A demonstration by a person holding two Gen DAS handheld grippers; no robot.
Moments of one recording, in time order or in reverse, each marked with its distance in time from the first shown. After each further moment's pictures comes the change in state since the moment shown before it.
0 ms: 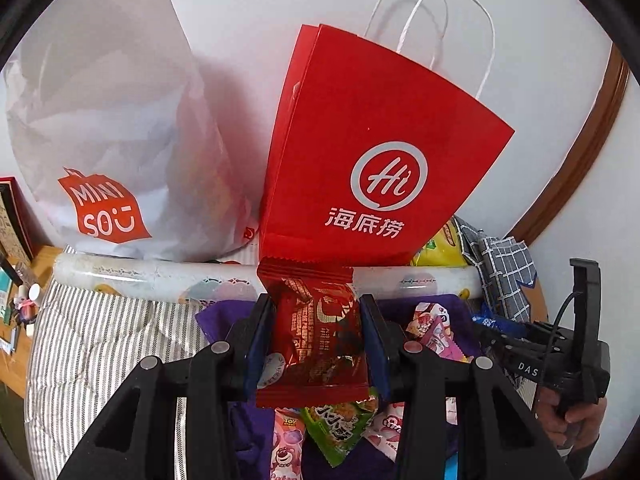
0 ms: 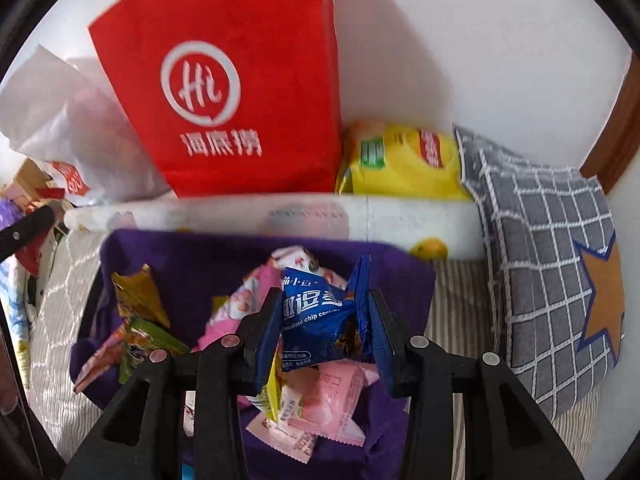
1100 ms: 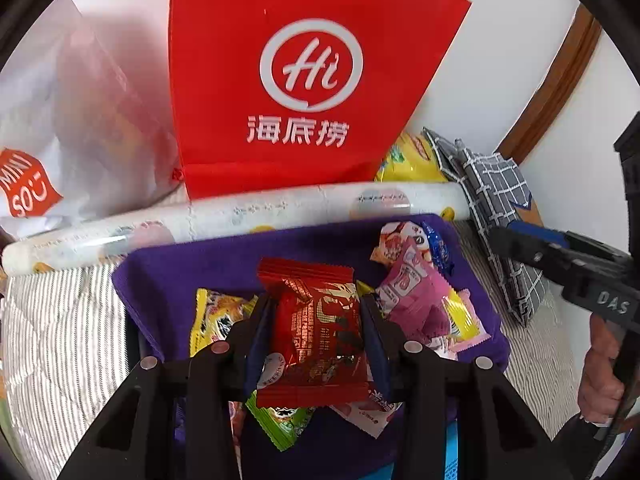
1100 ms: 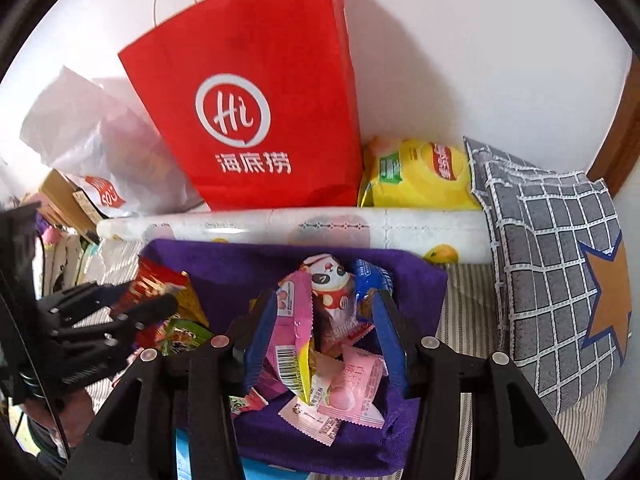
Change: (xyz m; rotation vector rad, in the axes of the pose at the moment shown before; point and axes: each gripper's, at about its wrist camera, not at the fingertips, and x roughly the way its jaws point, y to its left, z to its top) left arm 0.052 -0.055 -0.038 0.145 0.213 -0.040; right arm -0.039 0.001 0.005 0.014 -0.068 0.092
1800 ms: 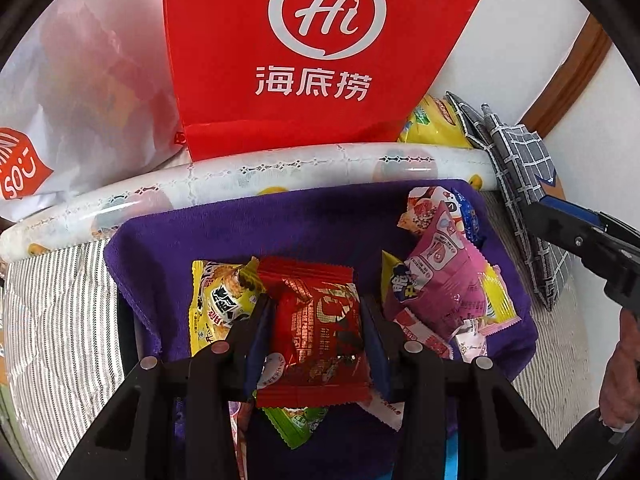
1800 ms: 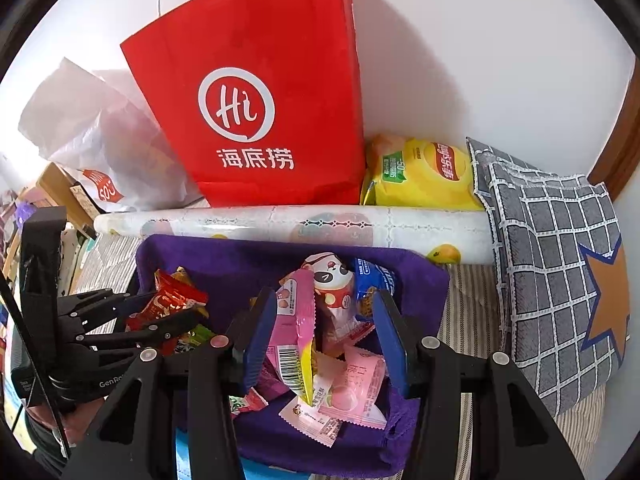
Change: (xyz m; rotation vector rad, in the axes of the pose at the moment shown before) left arm 0.026 0.004 -0.006 -0.003 0.108 0.058; right arm 0.010 0.004 -0.002 -0.022 0.022 -0.012
